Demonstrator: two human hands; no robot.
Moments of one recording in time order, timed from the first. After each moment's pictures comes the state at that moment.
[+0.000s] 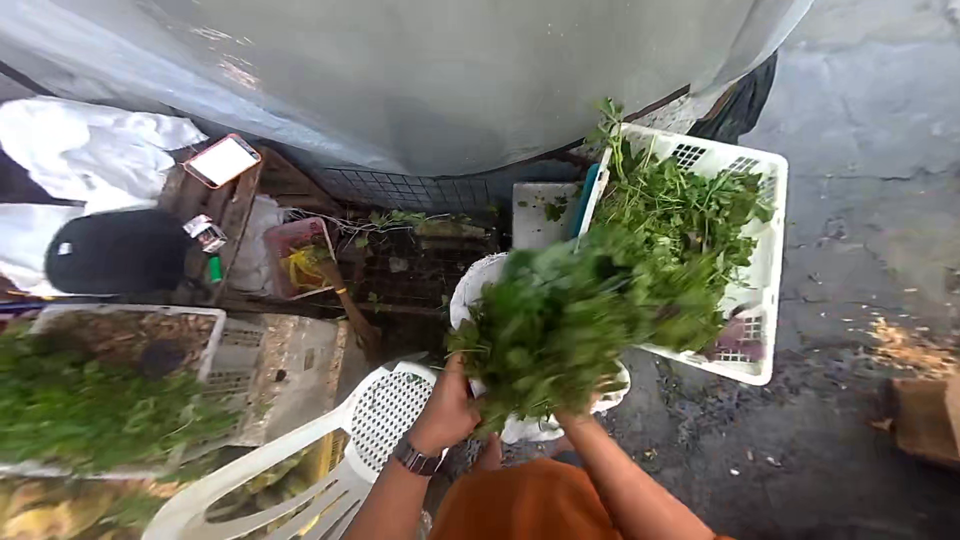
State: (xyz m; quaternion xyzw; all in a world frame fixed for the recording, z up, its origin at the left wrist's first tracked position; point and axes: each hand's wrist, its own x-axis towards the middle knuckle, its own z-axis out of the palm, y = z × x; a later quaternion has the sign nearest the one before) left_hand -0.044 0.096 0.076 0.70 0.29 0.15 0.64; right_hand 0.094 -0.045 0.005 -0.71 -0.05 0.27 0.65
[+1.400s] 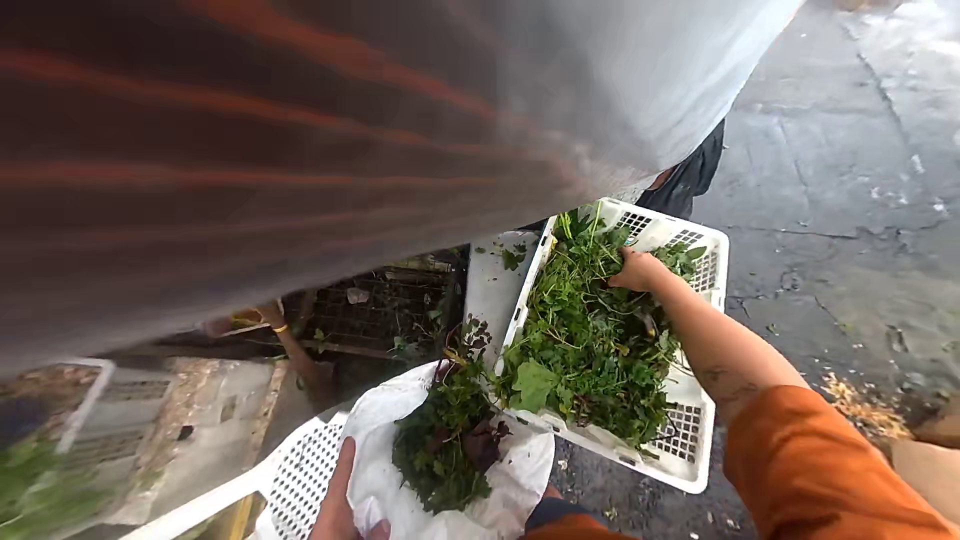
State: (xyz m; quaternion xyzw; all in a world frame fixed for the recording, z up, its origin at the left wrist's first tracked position) left_hand -0.027 0.040 0.089 0.64 0.43 0.25 0.58; right_hand 0.605 0.041 -0.054 -0.91 -0.33 0.25 0.03
